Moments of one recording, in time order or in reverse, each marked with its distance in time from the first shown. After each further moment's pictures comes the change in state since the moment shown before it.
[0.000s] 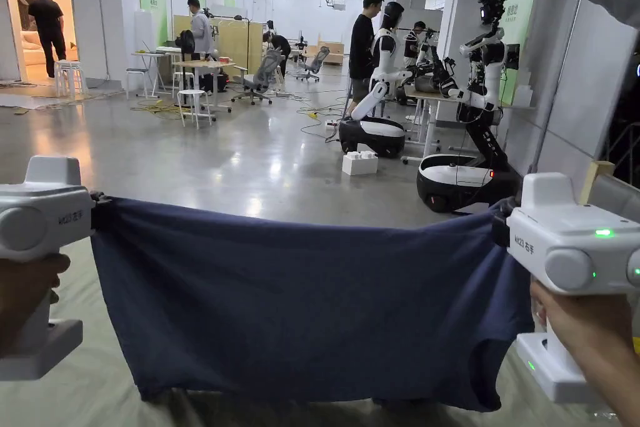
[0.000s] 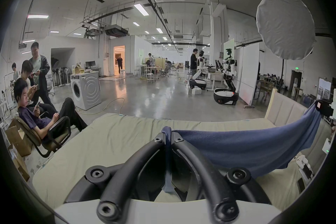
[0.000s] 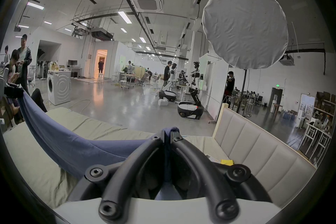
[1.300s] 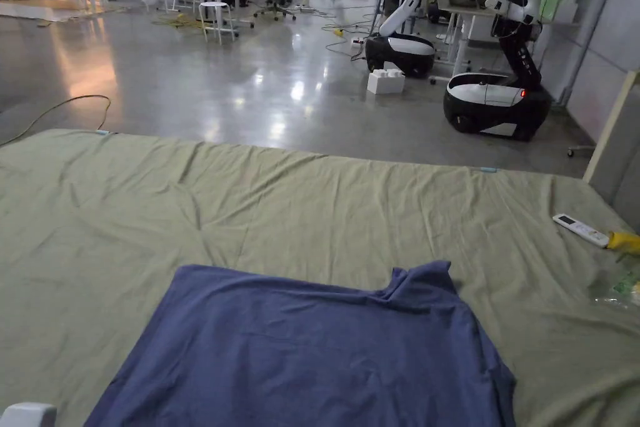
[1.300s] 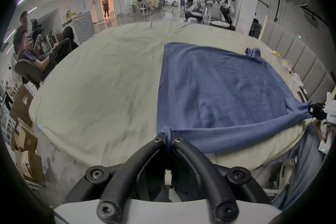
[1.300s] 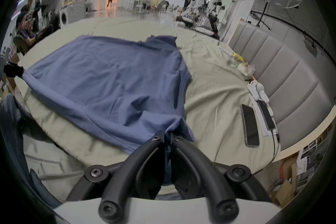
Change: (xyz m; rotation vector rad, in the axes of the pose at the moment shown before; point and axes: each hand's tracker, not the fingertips) left arm -0.039 -0.325 0.197 -0.604 -0.052 -0.070; right arm -0.064 -0.320 0.242 -0.728 0.142 0.141
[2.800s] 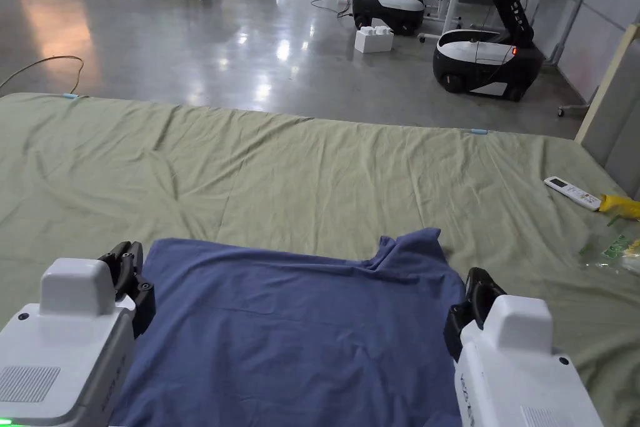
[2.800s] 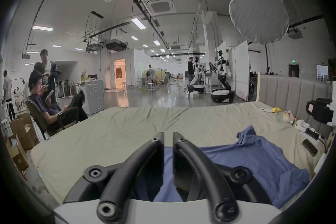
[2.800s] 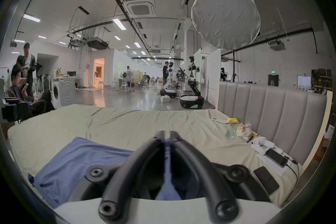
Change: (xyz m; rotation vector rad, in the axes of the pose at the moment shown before) left arm 0.088 0.088 0.024 0.739 0.078 0.016; right arm -0.043 0.126 0.036 0.753 -0.107 -0.293
